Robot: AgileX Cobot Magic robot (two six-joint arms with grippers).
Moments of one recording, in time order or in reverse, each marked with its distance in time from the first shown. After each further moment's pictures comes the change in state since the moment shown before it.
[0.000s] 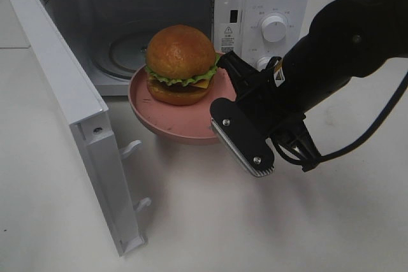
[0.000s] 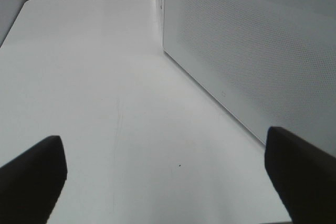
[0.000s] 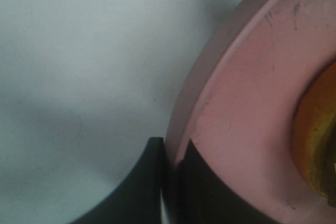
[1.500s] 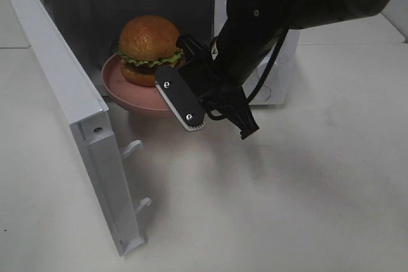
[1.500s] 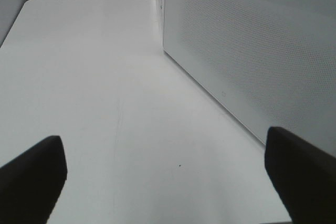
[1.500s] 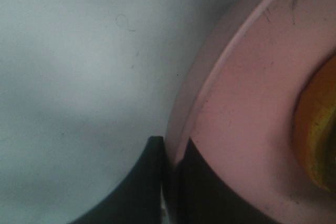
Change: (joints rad) left arm 0.000 0.000 0.000 0.000 0.000 0.000; right arm 0.009 0.291 -0.368 -0.009 0.093 0.097
